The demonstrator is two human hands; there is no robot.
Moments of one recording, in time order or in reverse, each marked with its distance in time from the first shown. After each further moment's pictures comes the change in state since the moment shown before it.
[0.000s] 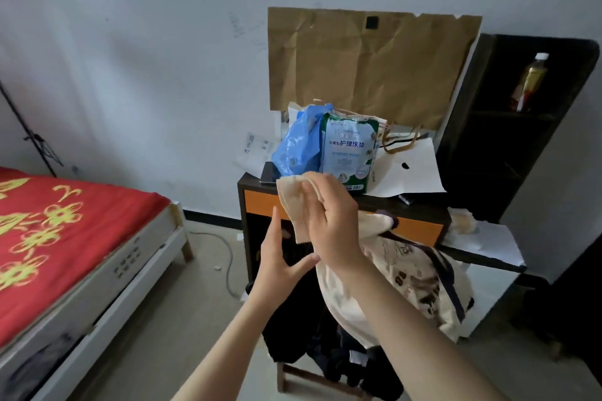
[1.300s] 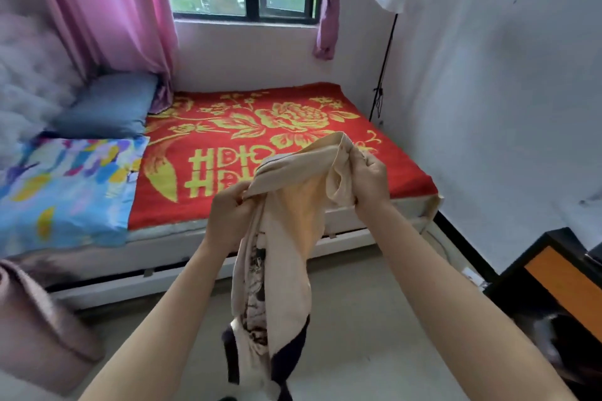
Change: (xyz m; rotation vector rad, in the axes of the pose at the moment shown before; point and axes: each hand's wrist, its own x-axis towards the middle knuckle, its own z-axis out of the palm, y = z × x) left_hand -0.261 0.030 -0.334 0.493 1.212 -0.341; right_hand -0.048 -0.226 0.298 0.971 -0.970 0.860
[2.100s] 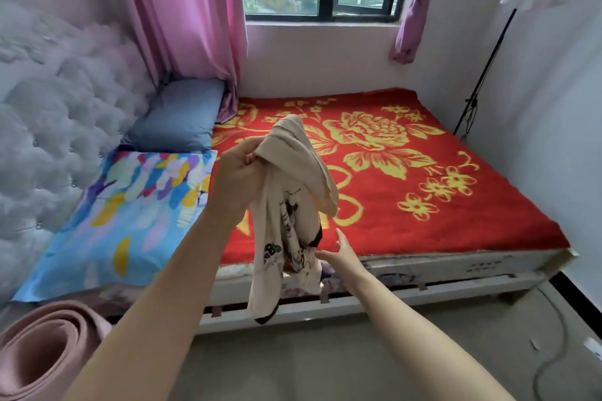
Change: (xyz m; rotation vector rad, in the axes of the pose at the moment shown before) left_hand 0.252 -0.098 -0.178 -0.266 0.089 0.014; right_hand 0.136 0.186 0.290 -0.269 -0.465 0.458
